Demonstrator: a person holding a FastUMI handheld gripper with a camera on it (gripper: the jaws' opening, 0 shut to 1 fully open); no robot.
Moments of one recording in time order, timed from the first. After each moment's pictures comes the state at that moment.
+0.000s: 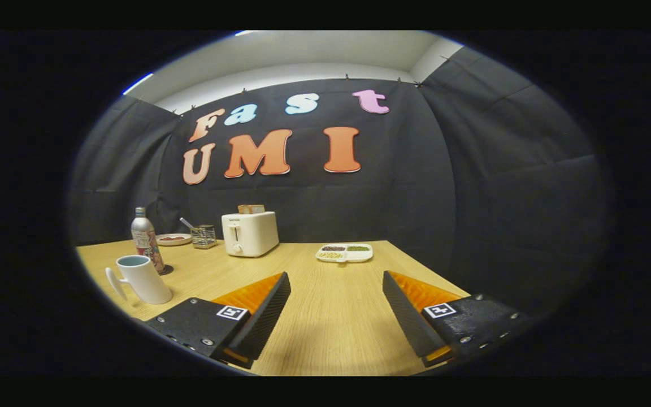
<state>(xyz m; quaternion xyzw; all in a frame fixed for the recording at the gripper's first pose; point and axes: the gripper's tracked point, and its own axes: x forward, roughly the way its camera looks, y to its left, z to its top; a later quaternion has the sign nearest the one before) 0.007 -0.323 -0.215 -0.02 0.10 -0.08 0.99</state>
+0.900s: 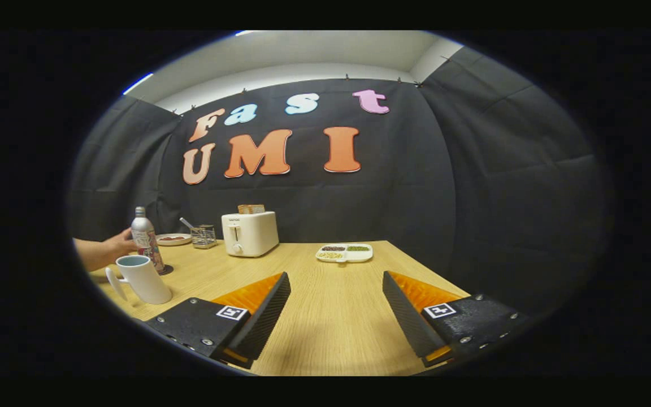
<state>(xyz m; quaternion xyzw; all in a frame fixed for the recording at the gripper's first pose) 0.006 -0.324 -0.215 -0.02 0.09 -0.08 0.99</state>
